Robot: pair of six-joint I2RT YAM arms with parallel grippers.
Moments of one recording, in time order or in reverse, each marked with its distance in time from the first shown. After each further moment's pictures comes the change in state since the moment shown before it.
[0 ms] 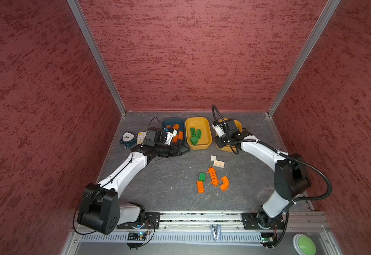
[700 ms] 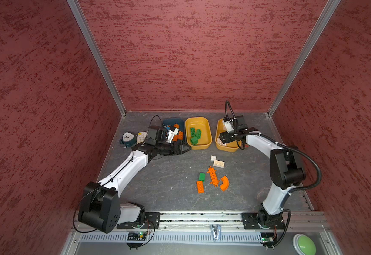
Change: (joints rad) left arm -0.005 0.015 0.033 0.001 0.001 -0.006; right arm -0.115 0.027 -0.072 0.086 -0.168 0.042
